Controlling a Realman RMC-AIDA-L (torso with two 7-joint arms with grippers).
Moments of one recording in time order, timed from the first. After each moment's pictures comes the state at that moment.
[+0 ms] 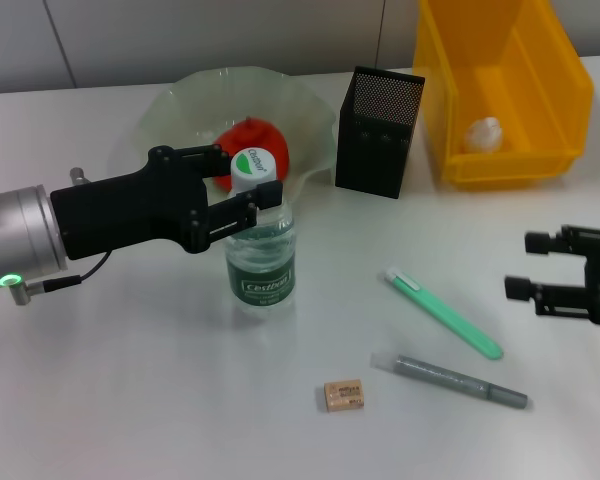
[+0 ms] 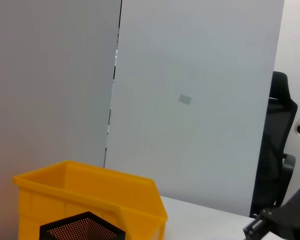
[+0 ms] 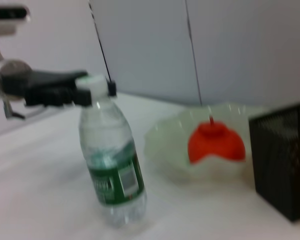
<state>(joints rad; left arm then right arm) -0.53 -2.06 1.10 0.63 1.51 1.46 -1.26 0.25 2.06 -0.63 -0.94 -2.00 -1.66 1.43</state>
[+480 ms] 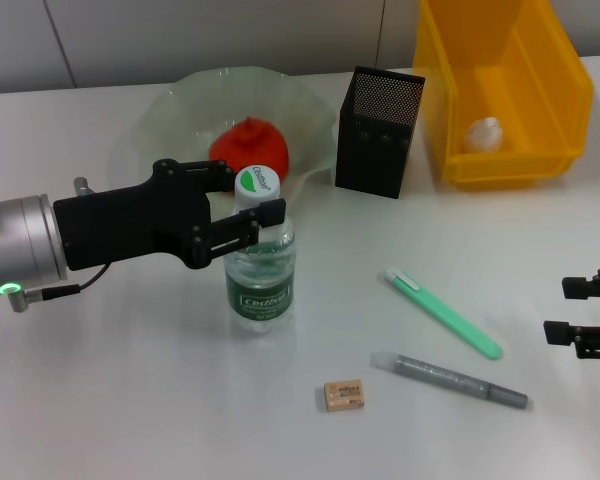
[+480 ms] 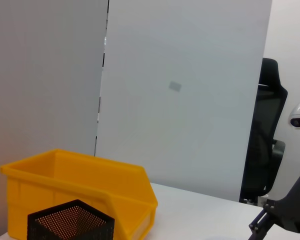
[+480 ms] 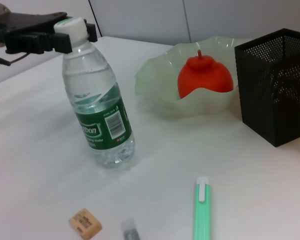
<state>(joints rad) -0.52 -2.06 1.11 0.66 1.56 1.47 -1.28 0.25 2.05 -0.54 -1.01 -2.18 -1.74 1.47</state>
